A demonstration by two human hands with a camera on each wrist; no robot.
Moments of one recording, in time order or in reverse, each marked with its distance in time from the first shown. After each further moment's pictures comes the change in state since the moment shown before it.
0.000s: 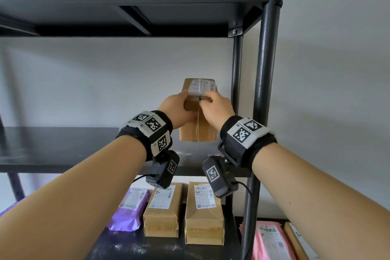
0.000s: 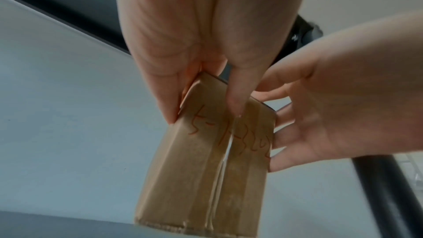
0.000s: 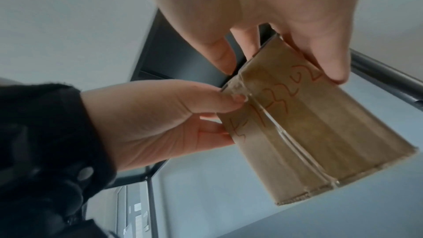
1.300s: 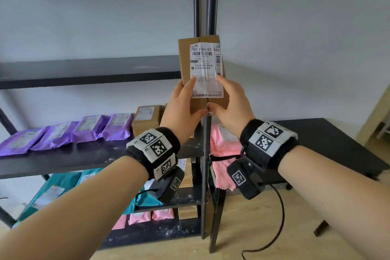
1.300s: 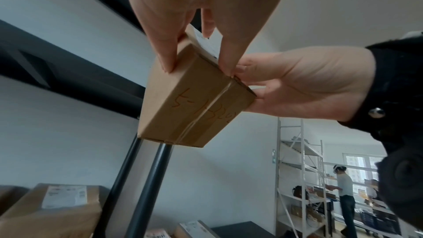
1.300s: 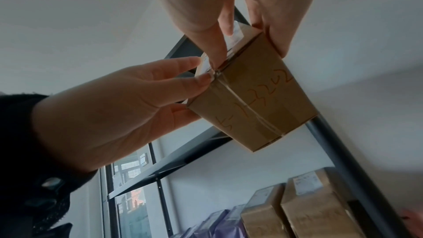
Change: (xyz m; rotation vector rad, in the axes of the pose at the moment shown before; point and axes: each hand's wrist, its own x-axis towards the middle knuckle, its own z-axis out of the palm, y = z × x) left_hand -0.270 0.074 0.080 -0.258 -0.005 0.064; right_hand -0.302 0.065 -0.072 -0.069 0.089 -0.078
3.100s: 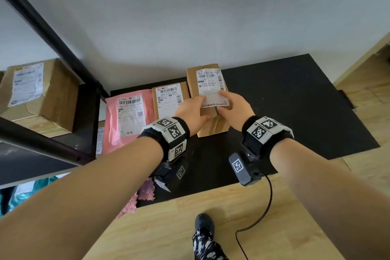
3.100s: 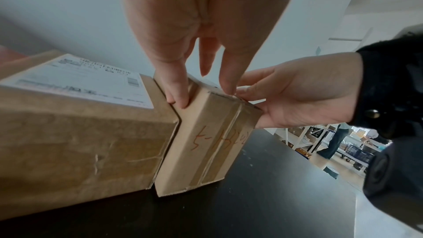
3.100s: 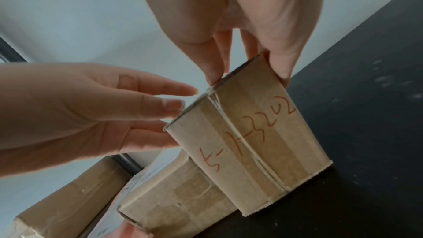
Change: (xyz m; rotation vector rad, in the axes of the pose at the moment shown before) left_hand 0.183 -0.003 0.474 0.160 -0.788 -0.335; right_hand 0.101 0.485 -0.105 -0.115 -0.425 0.713
